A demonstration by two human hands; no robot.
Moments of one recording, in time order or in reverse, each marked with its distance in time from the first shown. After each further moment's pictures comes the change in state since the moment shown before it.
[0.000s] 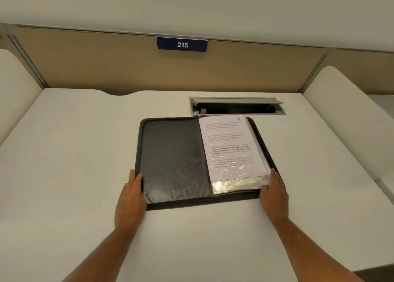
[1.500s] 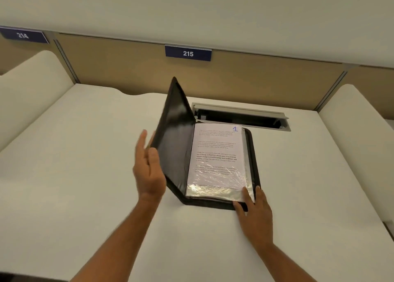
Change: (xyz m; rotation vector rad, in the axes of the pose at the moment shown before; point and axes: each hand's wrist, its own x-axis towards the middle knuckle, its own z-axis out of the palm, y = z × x) left_hand -0.054 0.263 -0.036 -0.803 0.666 0.107; right_hand 0.022 0.070 -0.011 -0.146 -0.105 -0.499
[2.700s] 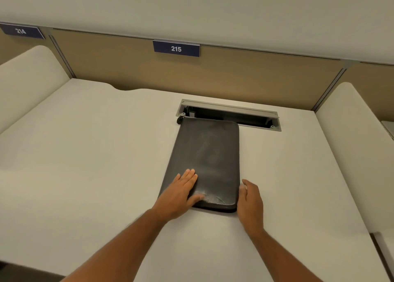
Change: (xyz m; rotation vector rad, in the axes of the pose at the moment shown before) left_hand -0.090 -0.094 0.101 0.851 -1.065 0.126; right_hand 0.051 0.041 -0.045 0.611 -0.021 0.294
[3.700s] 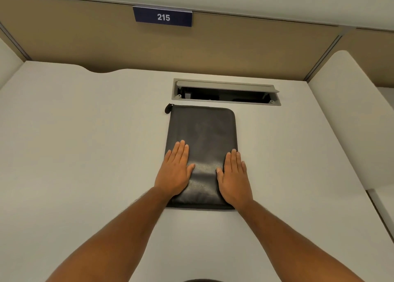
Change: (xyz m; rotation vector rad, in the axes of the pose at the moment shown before) left_hand 0.038 -0.092 -0.011 0.130 0.075 0.034; right_hand -0.007 -0.049 0.089 -0.790 -0.246 -0.167
